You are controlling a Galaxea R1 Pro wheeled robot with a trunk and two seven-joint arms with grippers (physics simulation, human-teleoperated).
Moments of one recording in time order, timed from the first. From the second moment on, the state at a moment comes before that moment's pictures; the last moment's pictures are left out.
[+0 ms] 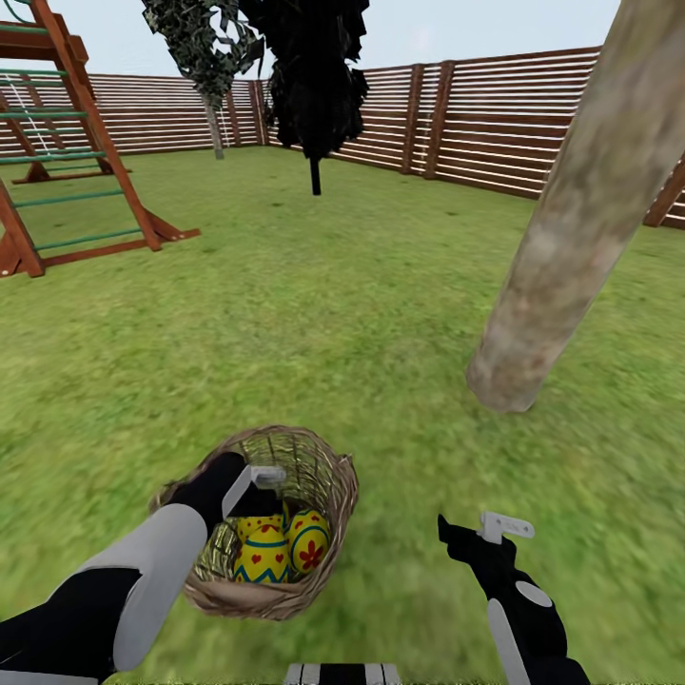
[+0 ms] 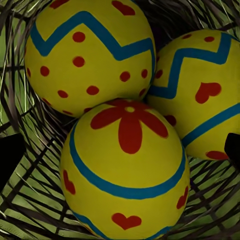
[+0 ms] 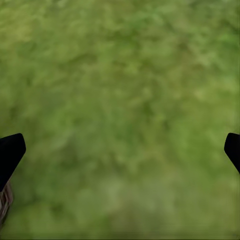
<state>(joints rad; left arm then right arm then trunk) -0.95 -0.07 0.03 -0.33 0.00 0.85 0.00 -0.13 0.10 -0.04 -1.52 -0.14 0.47 -0.17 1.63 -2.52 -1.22</state>
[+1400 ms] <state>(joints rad) -0.95 -0.07 0.03 -0.32 0.00 0.87 0.00 -0.13 0.10 -0.04 -1.52 -0.14 0.47 -0.17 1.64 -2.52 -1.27</state>
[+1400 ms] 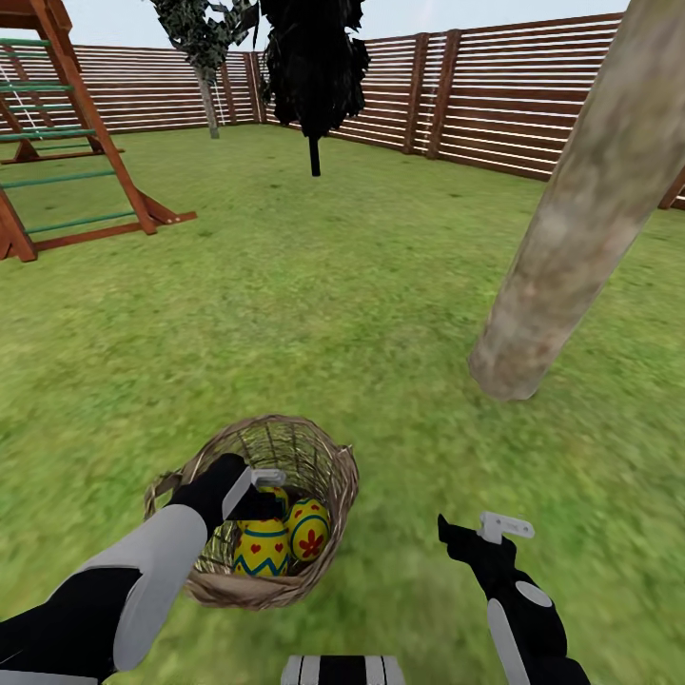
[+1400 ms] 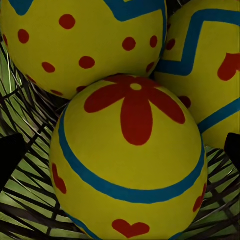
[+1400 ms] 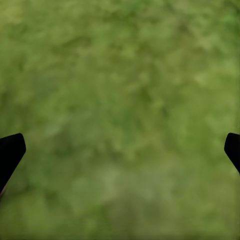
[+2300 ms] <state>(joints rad) -0.95 -0.07 0.03 -0.32 0.00 0.87 0.00 -0.13 0.10 -0.04 -1.52 -0.14 0.47 -0.17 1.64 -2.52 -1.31</state>
